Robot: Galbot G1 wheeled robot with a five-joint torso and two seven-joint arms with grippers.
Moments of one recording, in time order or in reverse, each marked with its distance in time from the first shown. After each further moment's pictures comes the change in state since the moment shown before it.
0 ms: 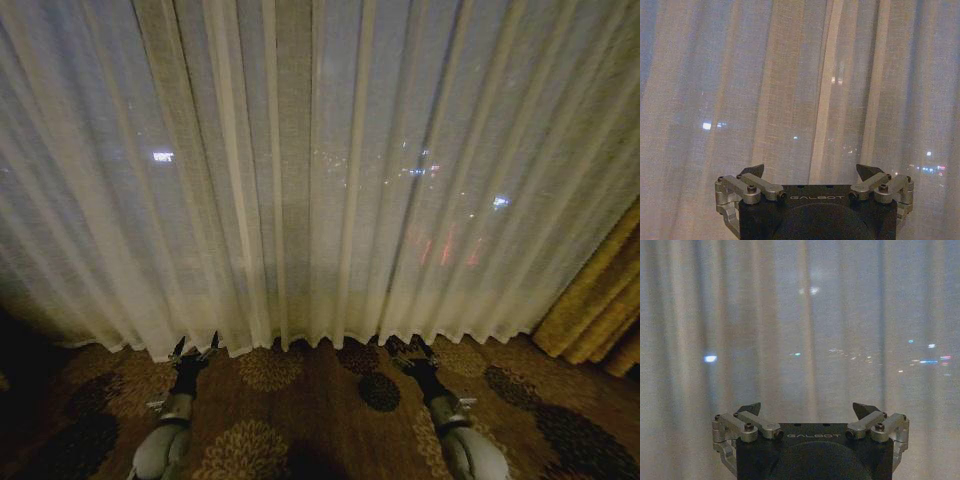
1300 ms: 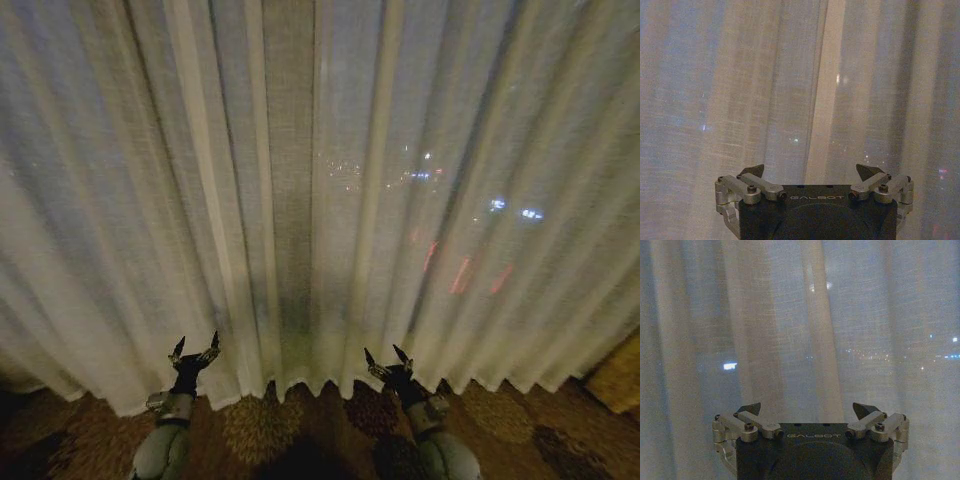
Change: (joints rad) left arm 0.000 0.000 0.000 0.000 0.000 0.000 0.000; right arm 0.029 0.036 -0.068 -0.039 0.016 0.030 -0.006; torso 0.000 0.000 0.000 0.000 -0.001
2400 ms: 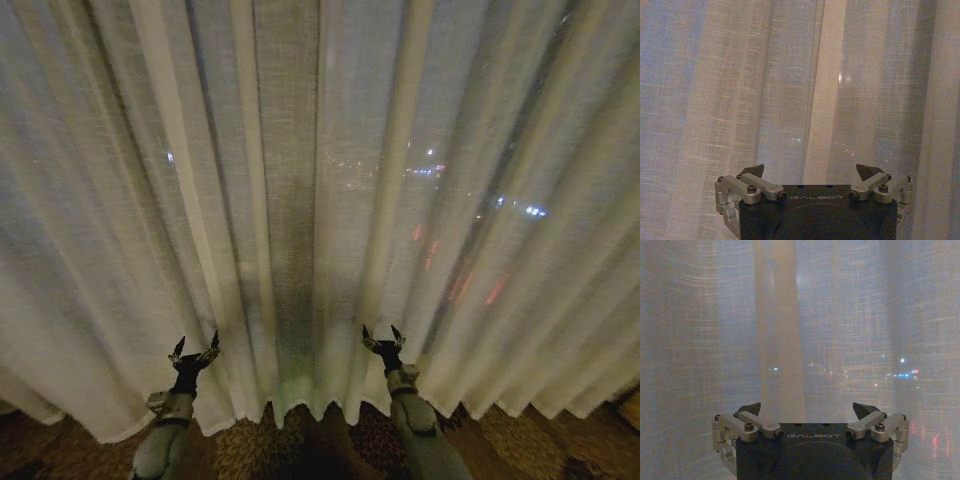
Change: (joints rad) left arm 0.000 0.000 0.000 0.000 0.000 0.000 0.000; right arm 0.360 0.026 -0.088 -0.376 -0.112 0.102 0.225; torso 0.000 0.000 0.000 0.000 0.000
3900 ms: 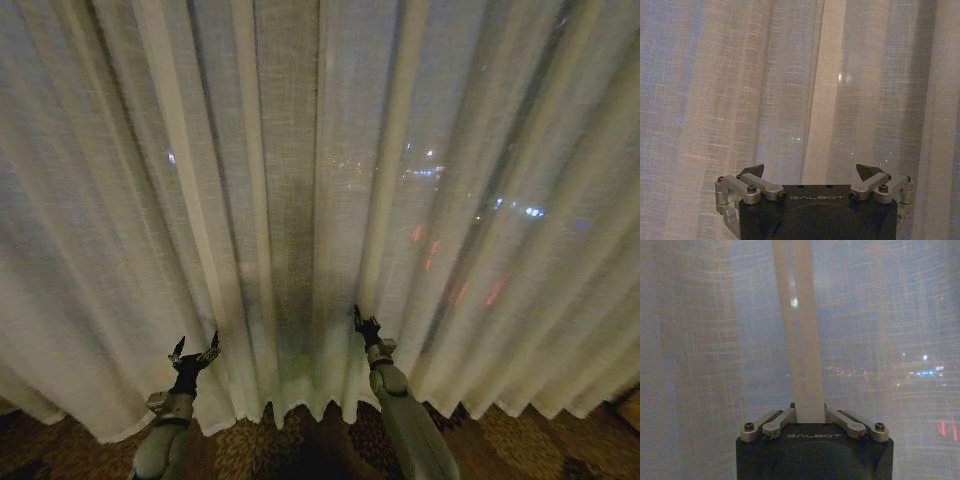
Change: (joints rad) left arm 0.000 0.000 0.000 0.000 0.000 0.000 0.000; right arm 0.161 0.036 -0.055 -0.187 0.043 0.058 -0.061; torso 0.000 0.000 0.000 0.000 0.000
